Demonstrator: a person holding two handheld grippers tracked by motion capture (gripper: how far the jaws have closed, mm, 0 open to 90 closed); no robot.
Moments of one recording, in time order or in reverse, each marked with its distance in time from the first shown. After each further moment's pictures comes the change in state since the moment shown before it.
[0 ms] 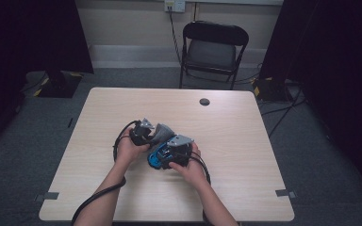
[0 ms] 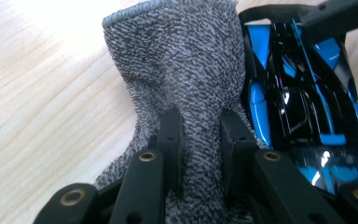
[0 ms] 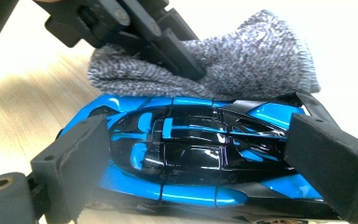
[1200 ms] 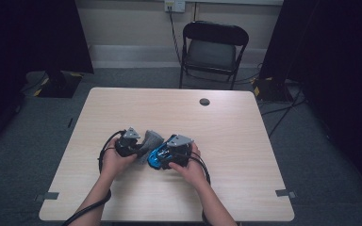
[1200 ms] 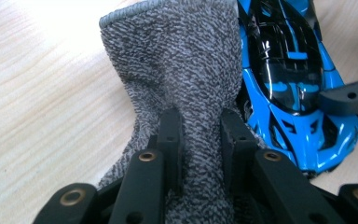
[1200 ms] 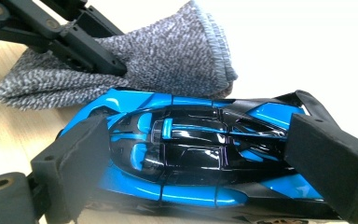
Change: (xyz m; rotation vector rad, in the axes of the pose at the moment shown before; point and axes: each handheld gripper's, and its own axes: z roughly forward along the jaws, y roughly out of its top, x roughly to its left) left arm -0.005 -0.047 -0.033 -0.058 -0.003 -0.038; right arm 0.001 0.000 0.000 -0.001 0.002 0.000
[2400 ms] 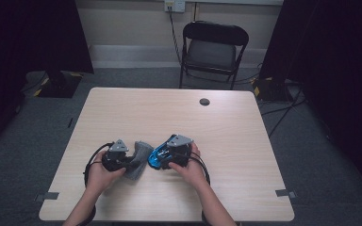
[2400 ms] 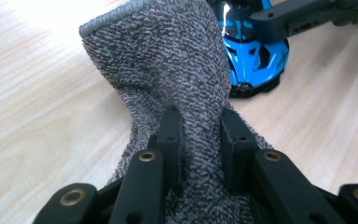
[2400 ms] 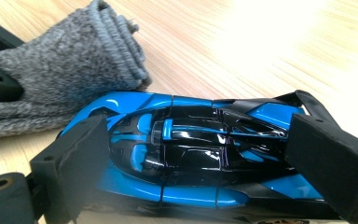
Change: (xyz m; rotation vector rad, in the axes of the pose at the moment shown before) left arm -0.018 -0.037 -0.038 0.000 -0.042 -0.022; right arm 0.001 0.000 0.000 -0.003 -0.004 0.003
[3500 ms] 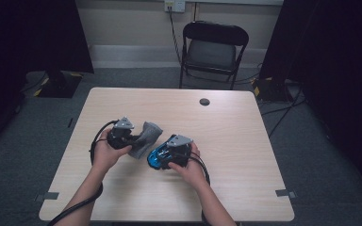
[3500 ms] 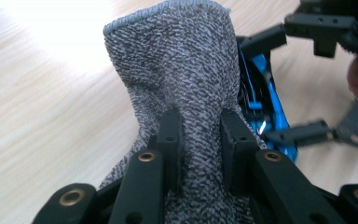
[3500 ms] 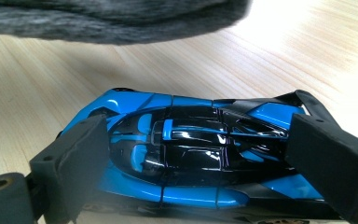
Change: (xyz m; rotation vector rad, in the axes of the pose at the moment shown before) left arm 0.020 0.075 0.000 -0.063 0.021 0.032; right arm 0.001 0.000 0.000 0.003 -0.004 0.002
